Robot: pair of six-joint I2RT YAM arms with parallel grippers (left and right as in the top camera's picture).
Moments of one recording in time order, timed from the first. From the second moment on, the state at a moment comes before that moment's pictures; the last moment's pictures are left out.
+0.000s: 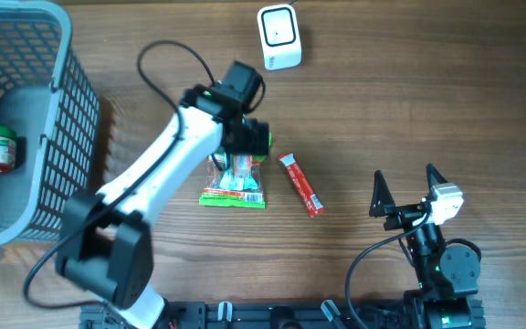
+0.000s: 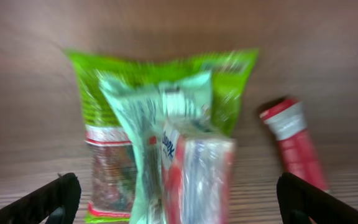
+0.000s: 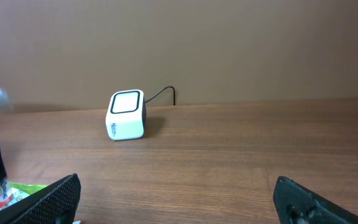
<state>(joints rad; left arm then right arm) -0.47 1.77 1.40 -0.98 -0.02 -0.45 0.09 0.01 0.01 0.00 -0.07 0.12</state>
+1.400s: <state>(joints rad) 0.65 1.78 1.84 -1.04 -0.17 0.11 0.09 0.01 0.01 0.00 -0.07 0.12</state>
